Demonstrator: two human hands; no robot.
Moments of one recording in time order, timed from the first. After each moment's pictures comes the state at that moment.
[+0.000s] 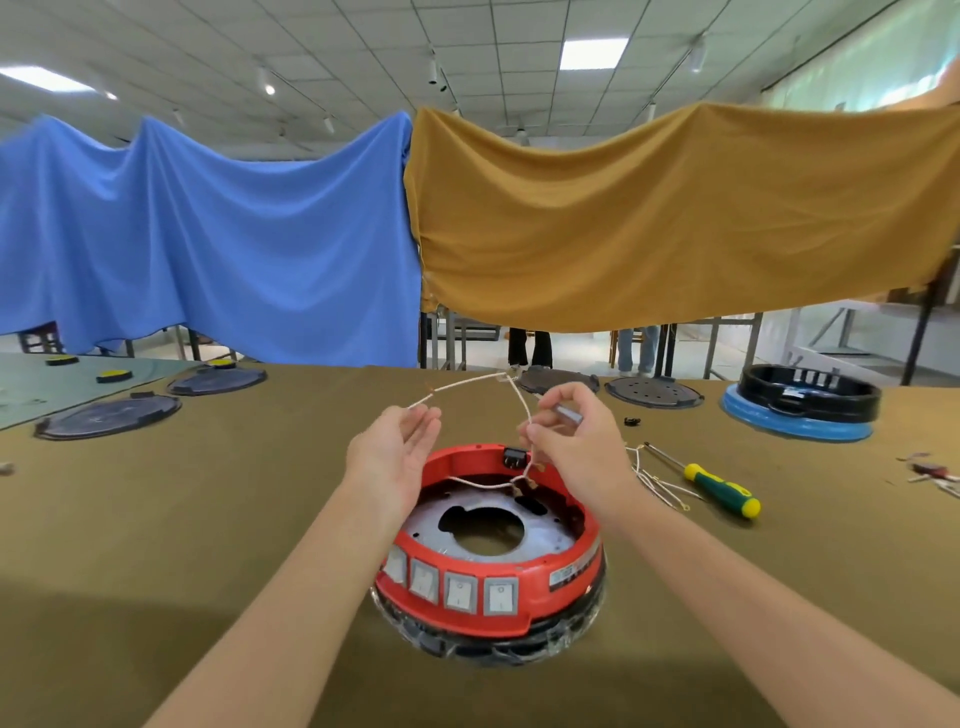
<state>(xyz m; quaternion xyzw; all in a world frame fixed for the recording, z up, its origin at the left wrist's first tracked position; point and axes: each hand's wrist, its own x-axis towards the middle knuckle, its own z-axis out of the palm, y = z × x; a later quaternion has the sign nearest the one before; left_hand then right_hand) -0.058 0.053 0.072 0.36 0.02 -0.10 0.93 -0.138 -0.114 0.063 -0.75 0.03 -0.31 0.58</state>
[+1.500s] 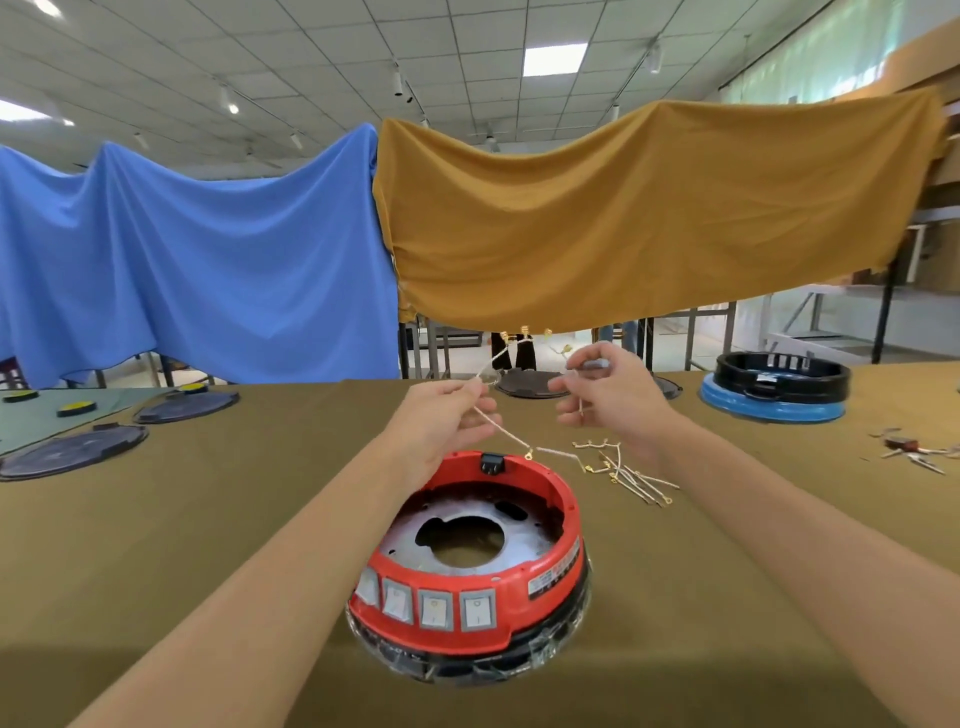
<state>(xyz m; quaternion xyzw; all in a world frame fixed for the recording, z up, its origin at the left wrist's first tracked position) -0.057 0.004 0.099 0.67 -0.22 -0.13 0.69 -0.138 -0.179 0.102 -0.73 0.09 -0.29 0.61</state>
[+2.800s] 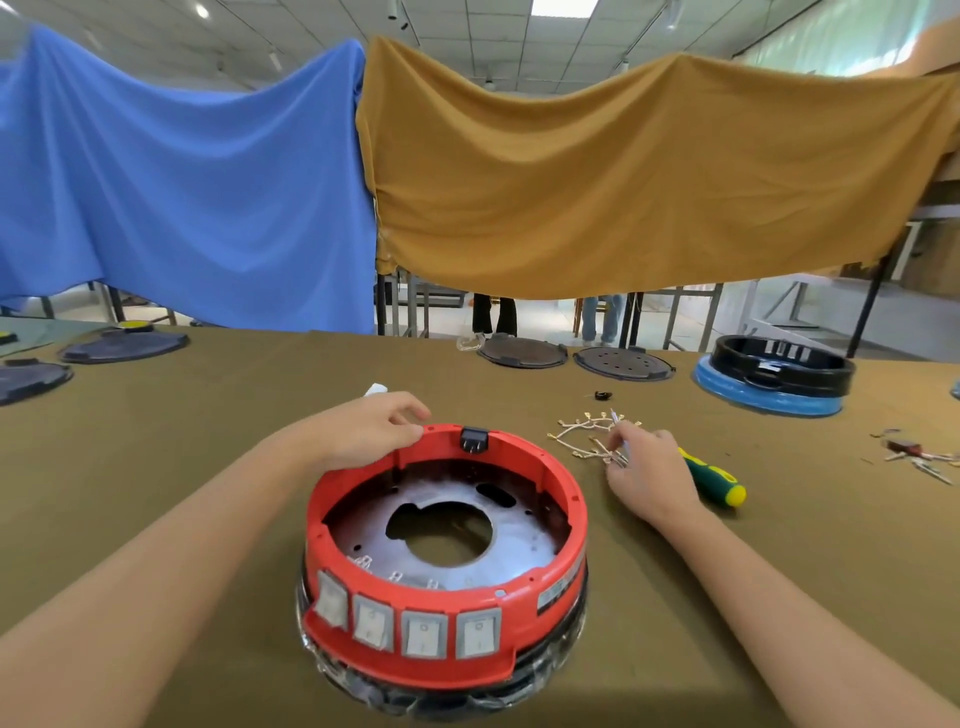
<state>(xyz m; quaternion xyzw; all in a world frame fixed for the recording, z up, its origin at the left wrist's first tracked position) 0.038 0.033 0.048 0.88 -0.37 -0.10 0.27 -0.105 -0.263 -0.018 -0.92 0.24 -0.25 0.17</state>
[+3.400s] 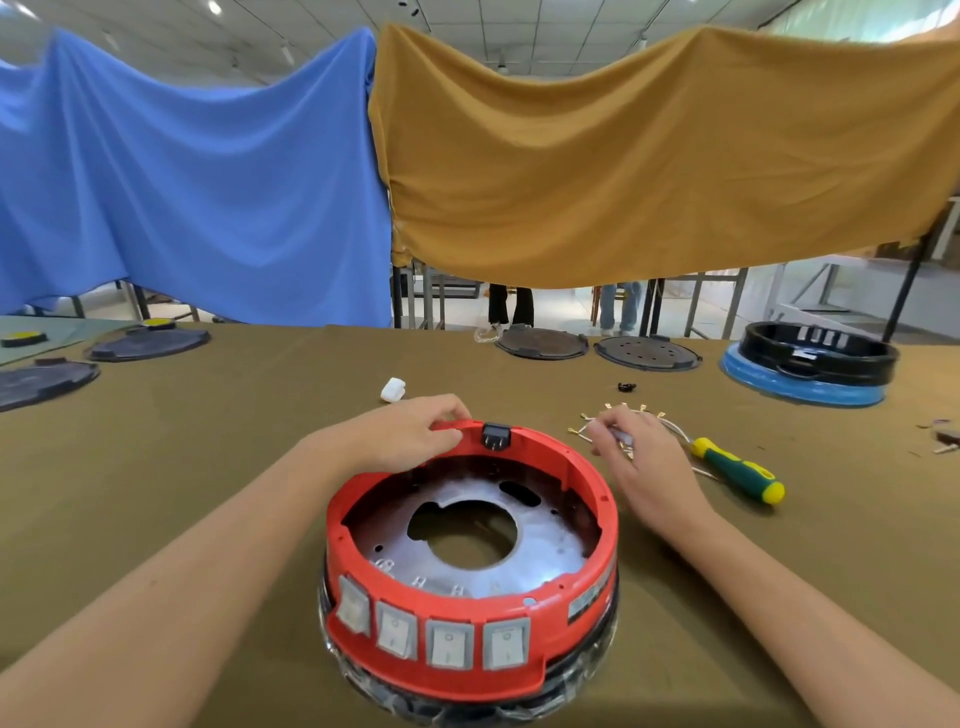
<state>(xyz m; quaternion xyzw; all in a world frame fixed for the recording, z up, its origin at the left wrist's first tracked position) 0.035 0.018 0.045 0.88 -0.42 -0.09 0.22 -0.103 -0.229 -0.017 -0.90 0.08 -0.36 0.25</state>
